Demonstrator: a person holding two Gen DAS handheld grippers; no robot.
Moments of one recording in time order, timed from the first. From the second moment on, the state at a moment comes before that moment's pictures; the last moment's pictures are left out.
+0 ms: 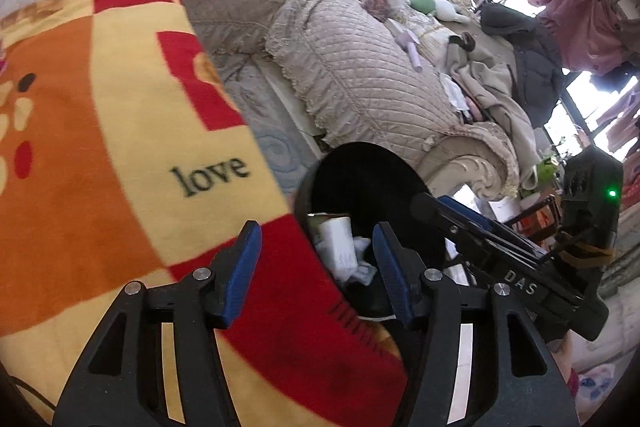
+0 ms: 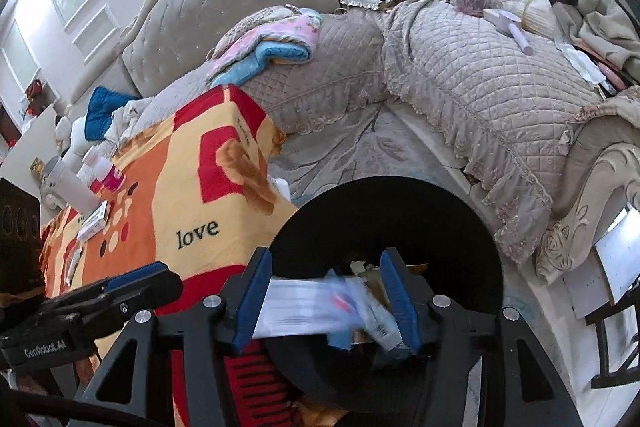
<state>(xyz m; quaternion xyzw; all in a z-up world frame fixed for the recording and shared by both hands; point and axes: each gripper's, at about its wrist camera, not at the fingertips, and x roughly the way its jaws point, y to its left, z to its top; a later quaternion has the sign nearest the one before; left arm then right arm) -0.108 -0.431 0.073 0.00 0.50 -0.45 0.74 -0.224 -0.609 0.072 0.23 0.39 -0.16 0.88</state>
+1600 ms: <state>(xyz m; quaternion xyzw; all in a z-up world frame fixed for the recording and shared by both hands) -0.014 -0.174 0.046 0.01 0.47 -0.19 0.86 -0.087 -0.390 0.037 0.08 0.48 0.03 0.87</state>
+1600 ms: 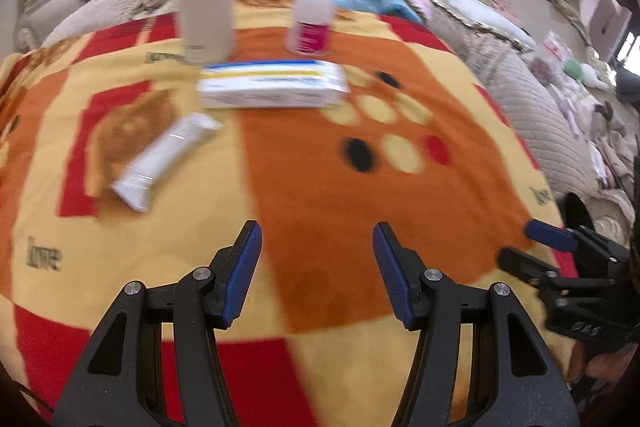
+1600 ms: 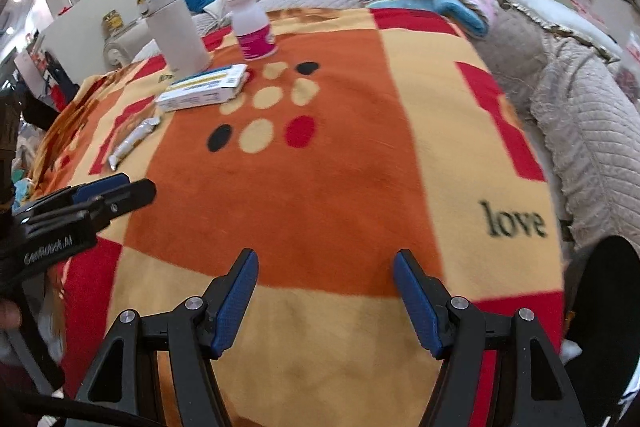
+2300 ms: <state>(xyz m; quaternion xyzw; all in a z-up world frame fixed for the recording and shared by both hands) 0.078 -0.103 0.018 0.05 0.48 -0.14 0.86 0.080 -0.330 0.064 0.08 0.46 0.12 0.88</state>
